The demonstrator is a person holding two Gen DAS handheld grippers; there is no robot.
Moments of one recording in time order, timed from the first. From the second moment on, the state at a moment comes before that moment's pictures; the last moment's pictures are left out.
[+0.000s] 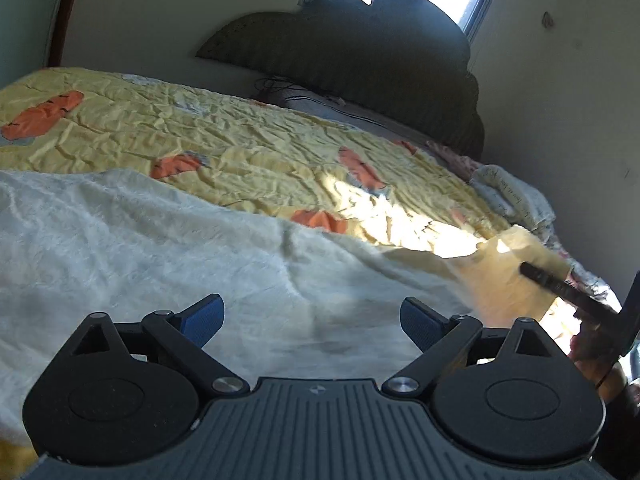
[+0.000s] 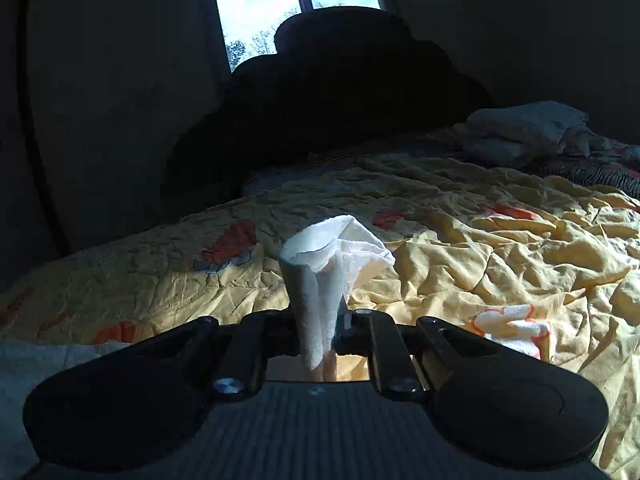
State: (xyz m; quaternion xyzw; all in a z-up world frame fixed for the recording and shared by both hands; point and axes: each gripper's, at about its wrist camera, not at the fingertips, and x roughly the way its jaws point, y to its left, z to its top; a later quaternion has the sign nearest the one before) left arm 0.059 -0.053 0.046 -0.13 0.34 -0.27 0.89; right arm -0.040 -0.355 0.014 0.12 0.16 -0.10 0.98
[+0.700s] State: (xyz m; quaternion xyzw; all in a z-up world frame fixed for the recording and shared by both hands) left arm 0.146 -0.162 0.011 -0.22 0.42 -0.33 0.82; right arm -0.056 -0.212 0.001 -0.18 0.15 0.04 0.97
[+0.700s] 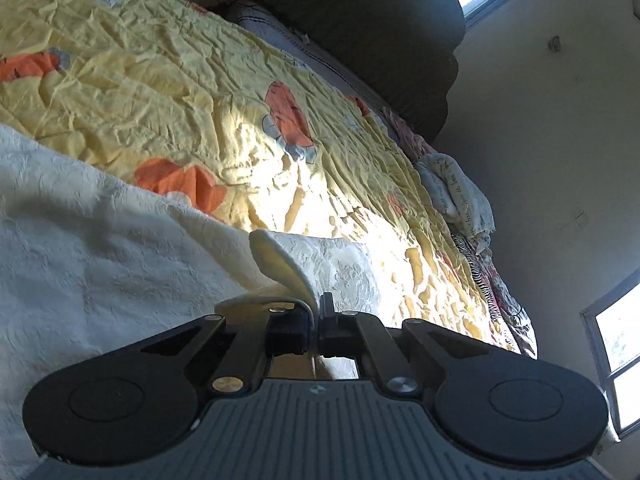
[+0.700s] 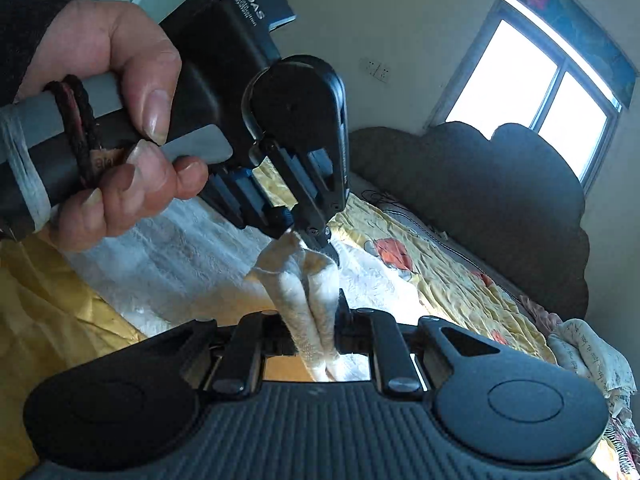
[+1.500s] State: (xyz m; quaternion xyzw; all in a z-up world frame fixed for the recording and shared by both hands) left arm 0.145 -0.033 0.043 -0.06 0.39 -0.23 0.89; right arm -0.017 -0.096 0.033 -0.13 0.18 0.19 0.96
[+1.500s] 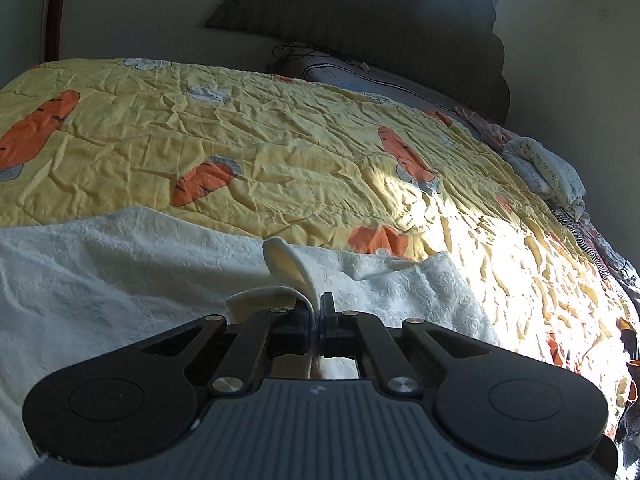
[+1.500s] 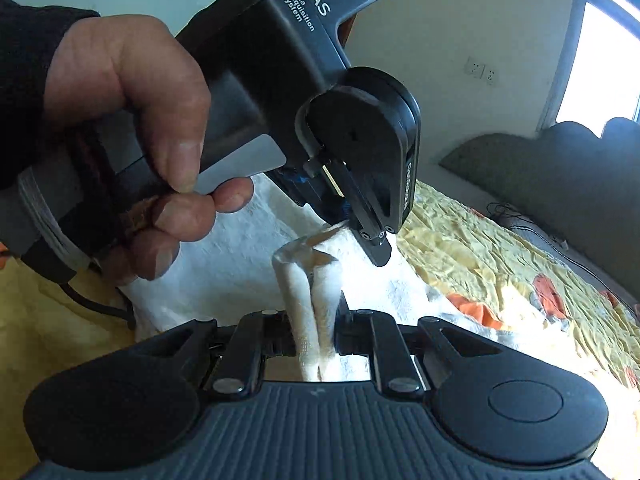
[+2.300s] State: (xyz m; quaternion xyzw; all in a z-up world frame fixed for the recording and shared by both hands) left arm 0.079 0.027 0.046 -0.15 0.34 -0.24 0.90; right arm -0.054 -0.319 0.022 0.32 0.24 0.18 0.90
